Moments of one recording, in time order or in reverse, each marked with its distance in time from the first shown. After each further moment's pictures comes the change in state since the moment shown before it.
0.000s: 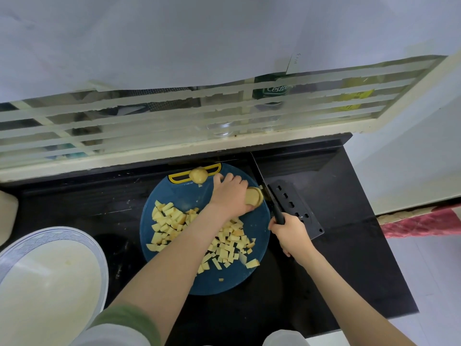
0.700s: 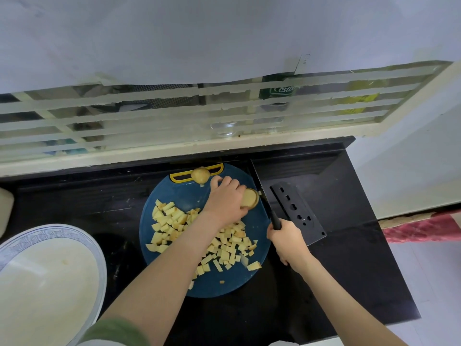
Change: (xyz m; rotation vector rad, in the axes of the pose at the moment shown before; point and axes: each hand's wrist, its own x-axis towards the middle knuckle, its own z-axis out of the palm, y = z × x) left_hand -0.016 -0.013 0.014 -0.034 0.105 0.052; right_hand -0.001 0.003 0.018 -0.001 0.014 0.040
